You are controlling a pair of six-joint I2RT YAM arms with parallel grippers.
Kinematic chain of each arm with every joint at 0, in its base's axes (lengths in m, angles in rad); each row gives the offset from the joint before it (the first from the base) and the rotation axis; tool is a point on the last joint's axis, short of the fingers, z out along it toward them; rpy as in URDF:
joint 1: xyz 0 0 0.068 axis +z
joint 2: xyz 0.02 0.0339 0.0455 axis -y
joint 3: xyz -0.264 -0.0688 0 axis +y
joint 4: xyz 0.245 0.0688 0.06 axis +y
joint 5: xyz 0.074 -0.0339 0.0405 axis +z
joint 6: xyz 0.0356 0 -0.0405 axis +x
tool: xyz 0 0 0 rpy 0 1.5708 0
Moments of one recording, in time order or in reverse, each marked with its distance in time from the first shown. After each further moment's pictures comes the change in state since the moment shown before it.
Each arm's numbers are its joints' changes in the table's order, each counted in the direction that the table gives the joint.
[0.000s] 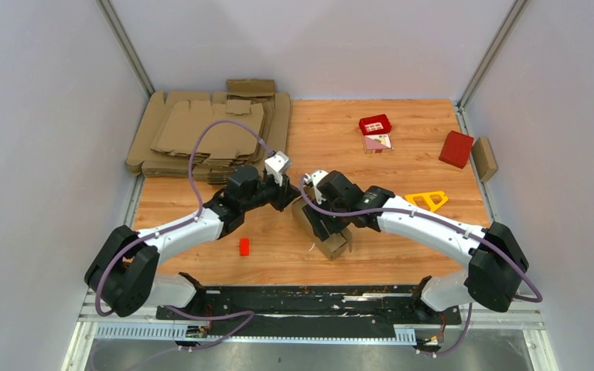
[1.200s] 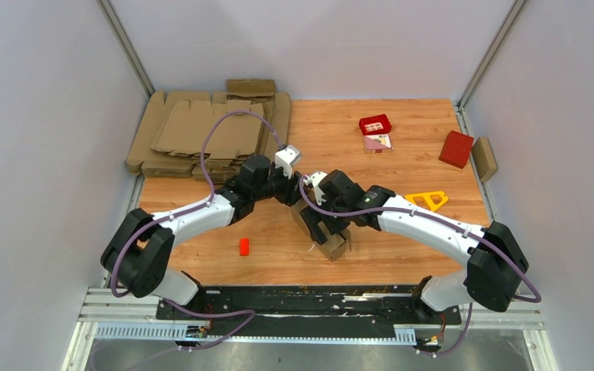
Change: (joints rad) left arm 0.001 -0.127 -0.142 0.131 0.029 0.031; right arm -0.026 -0.003 0.014 -0.011 0.077 -0.045
